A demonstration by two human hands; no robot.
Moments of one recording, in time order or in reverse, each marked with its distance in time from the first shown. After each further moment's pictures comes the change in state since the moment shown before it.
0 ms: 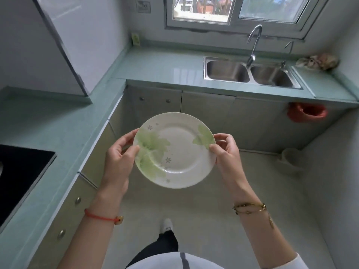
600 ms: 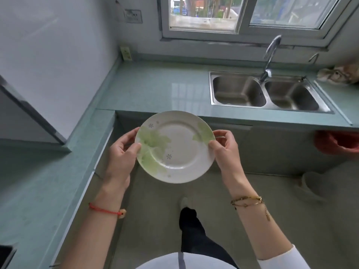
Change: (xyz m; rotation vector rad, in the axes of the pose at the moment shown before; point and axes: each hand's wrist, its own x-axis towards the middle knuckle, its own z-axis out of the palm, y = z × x) left_hand 0.329 0.021 0.087 0.034 -0.026 -0.066; right_hand 0.323 -0.028 0.096 -0.050 0.073 -0.004
